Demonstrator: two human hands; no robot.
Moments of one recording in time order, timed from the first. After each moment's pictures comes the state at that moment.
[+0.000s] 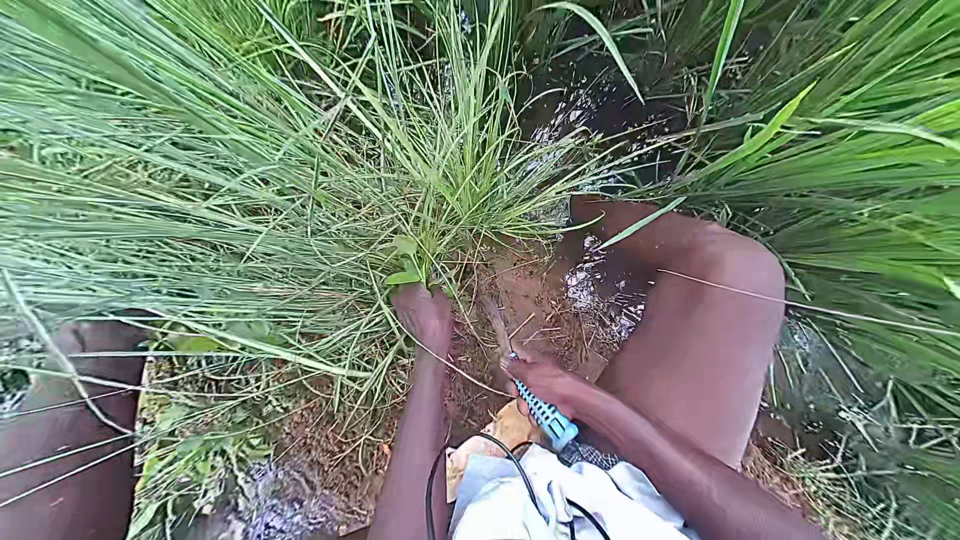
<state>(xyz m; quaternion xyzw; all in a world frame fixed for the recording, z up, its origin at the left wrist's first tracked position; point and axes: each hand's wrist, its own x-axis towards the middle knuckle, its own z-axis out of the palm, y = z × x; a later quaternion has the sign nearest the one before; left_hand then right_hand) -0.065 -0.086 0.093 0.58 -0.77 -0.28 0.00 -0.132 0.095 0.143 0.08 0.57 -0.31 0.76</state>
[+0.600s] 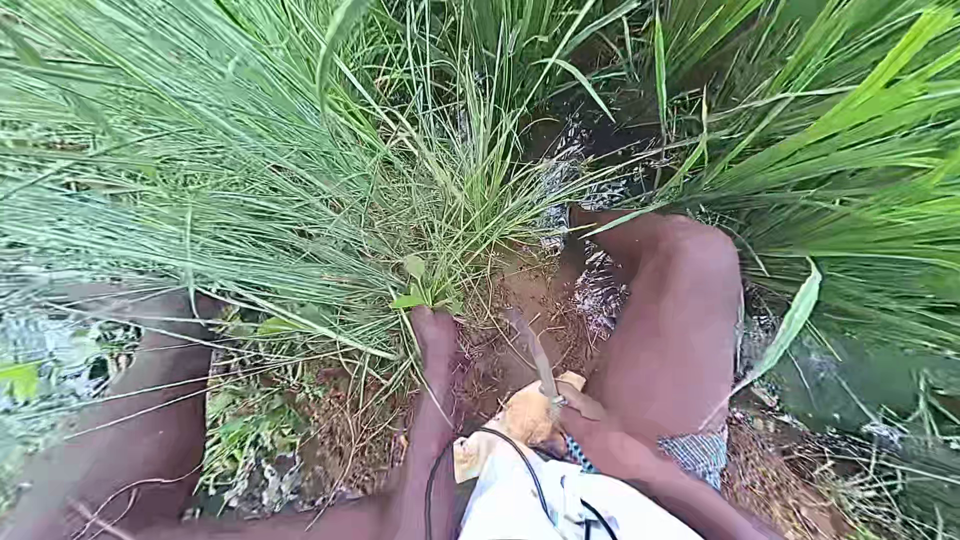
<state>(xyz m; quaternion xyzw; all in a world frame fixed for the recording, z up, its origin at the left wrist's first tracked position) -0.021 -0.071 0.108 0.63 -0.67 -0.39 0.02 -0.084 0.179 0.213 -0.01 0.62 -0.42 0.67</state>
